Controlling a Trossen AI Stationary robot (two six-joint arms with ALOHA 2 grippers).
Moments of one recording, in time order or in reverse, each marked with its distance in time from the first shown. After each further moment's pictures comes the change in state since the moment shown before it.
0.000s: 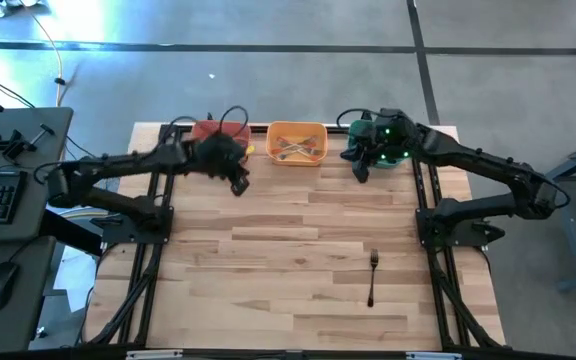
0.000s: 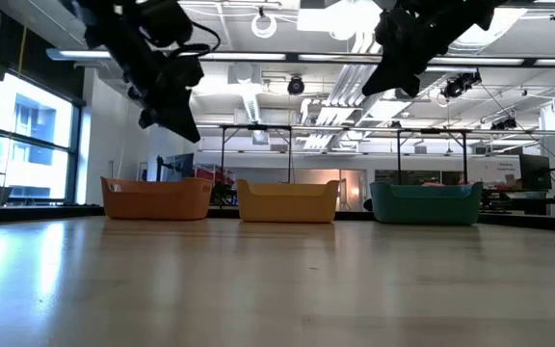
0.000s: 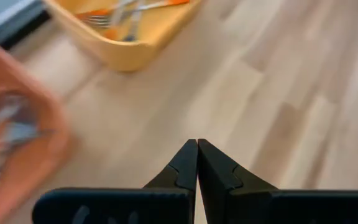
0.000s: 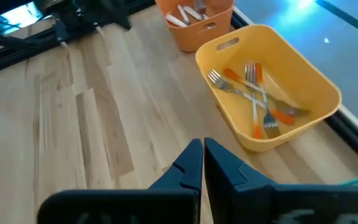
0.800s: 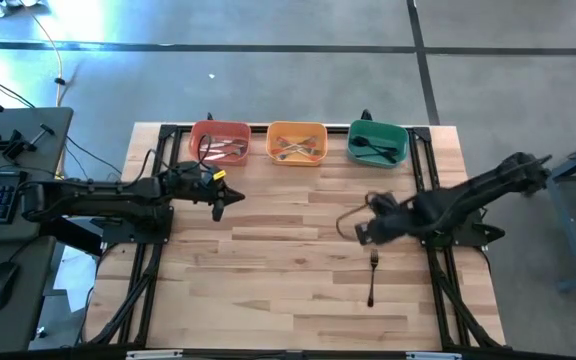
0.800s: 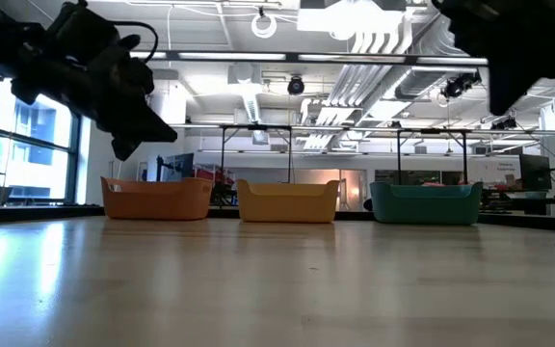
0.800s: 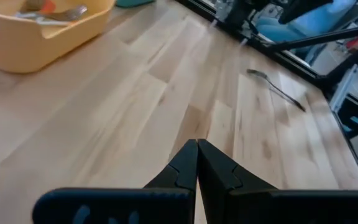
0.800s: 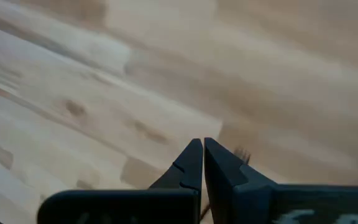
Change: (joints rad) left arm -0.096 -0.333 -0.586 0.694 0.217 -0.135; right arm 0.874 0.053 0.000 -0.571 0.473 1.497
